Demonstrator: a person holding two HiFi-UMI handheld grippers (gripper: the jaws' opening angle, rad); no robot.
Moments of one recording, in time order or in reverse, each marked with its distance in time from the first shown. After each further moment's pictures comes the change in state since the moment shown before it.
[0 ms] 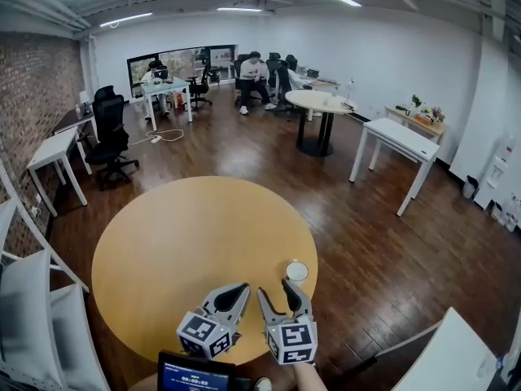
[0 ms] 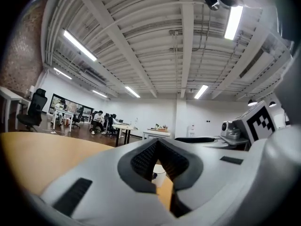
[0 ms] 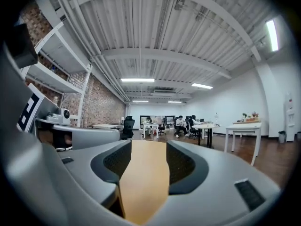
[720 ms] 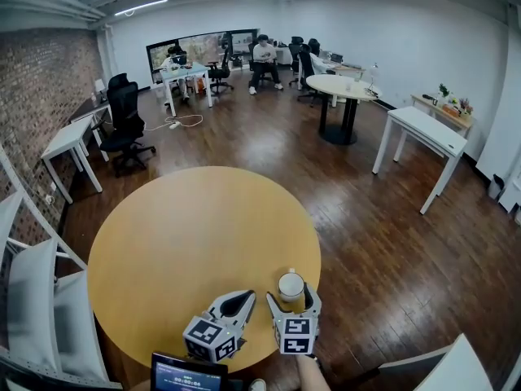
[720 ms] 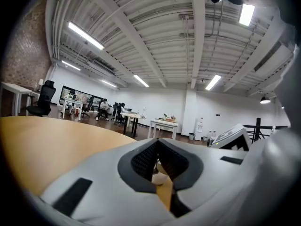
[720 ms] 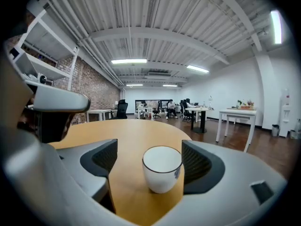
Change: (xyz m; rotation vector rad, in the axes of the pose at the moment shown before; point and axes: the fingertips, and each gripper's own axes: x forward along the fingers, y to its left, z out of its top) left arm 0.091 -0.004 -0.069 -0.065 0.133 0.109; right arm 0.060 -0.129 -0.126 0.031 0.225 -0.049
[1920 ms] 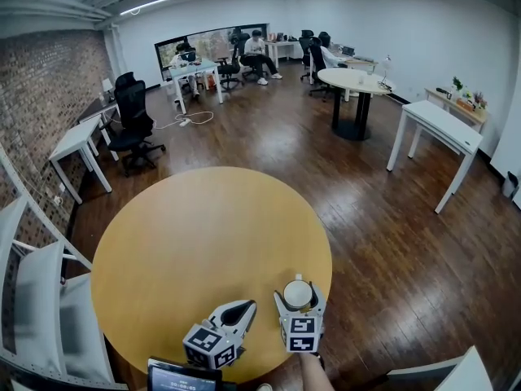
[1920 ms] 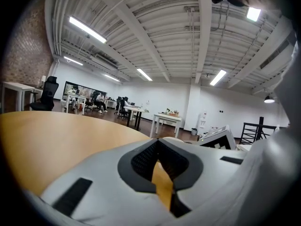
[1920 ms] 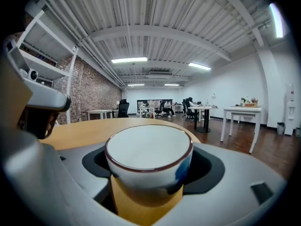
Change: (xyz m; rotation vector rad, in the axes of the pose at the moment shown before) left arm 0.016 0.031 -0.026 -0.028 0.084 0.033; right arm 0.065 -0.011 -0.018 0.003 -0.011 0.047
